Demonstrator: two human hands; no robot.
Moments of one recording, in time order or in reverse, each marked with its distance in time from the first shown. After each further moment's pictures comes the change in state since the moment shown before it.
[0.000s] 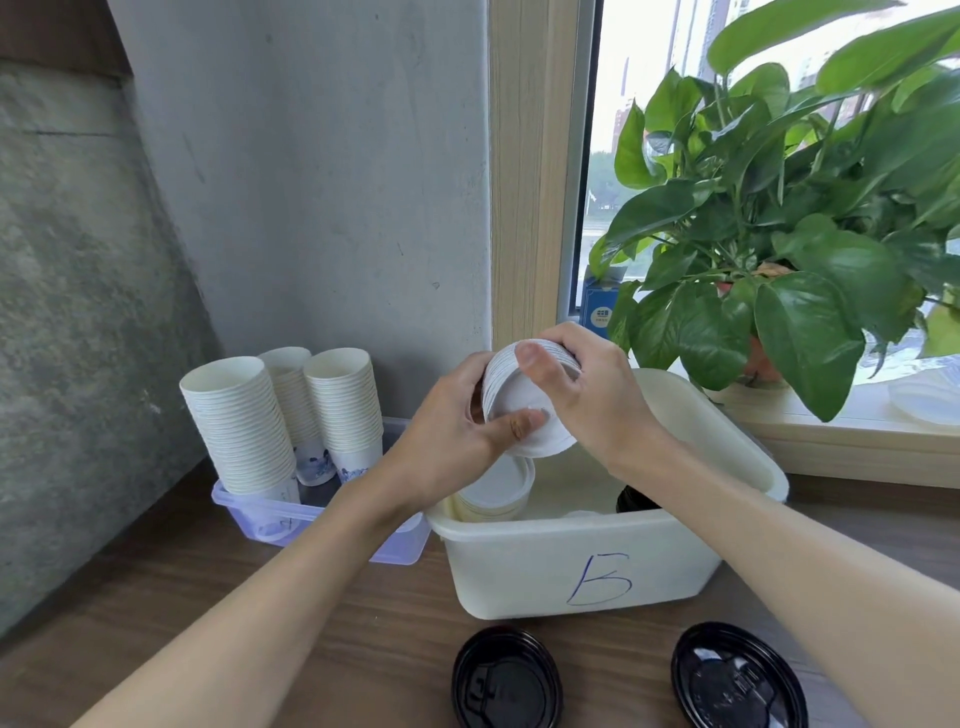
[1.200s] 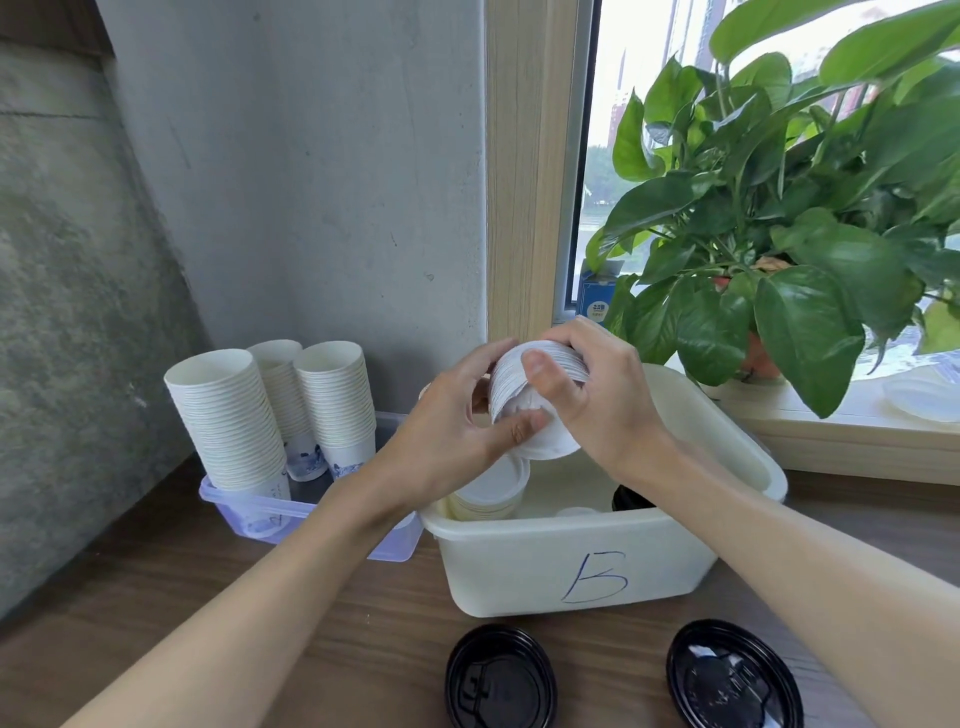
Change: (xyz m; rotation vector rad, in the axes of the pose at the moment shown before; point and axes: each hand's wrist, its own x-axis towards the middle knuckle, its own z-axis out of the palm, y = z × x) left_hand -0.001 -0.001 0.000 0.053 -0.037 0.041; right_hand -0.004 0.009 -0.003 -0.109 0.080 -0.184
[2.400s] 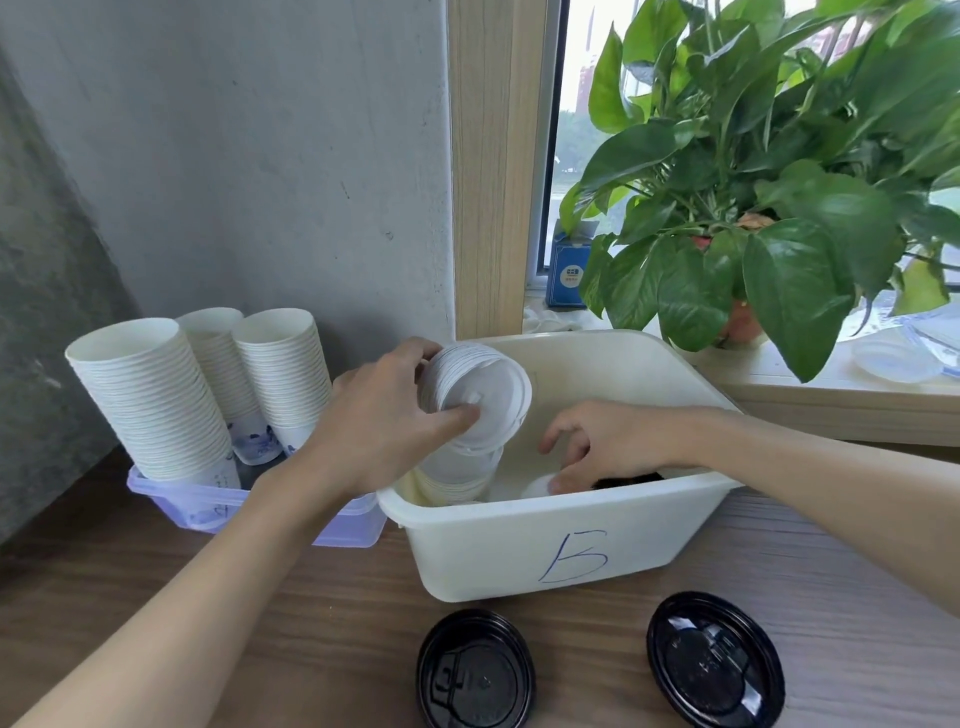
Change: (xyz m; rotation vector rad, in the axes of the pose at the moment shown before) left_hand 0.004 -0.032 -0.009 0.440 0.069 -0.214; right_hand -0.019 0.066 -0.033 -0.302 -1.036 0.588
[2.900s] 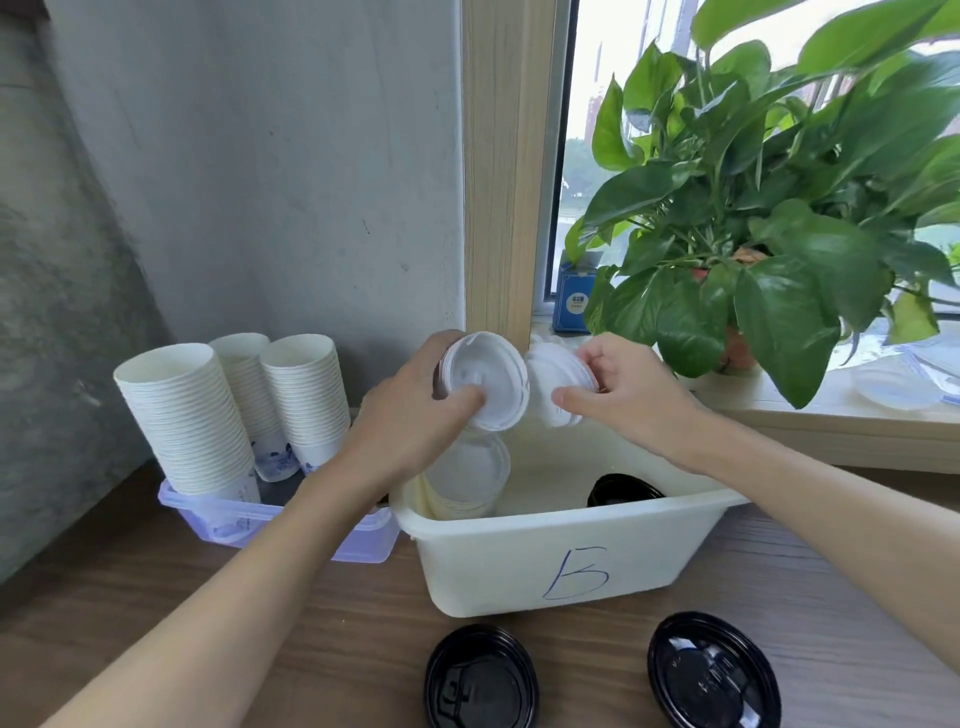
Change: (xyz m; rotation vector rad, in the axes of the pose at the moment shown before) left_hand 0.009 0.009 0.001 -0.170 0.012 -0.041; right_hand -0.016 -0.020 -0.016 0.482 0.660 -0.254
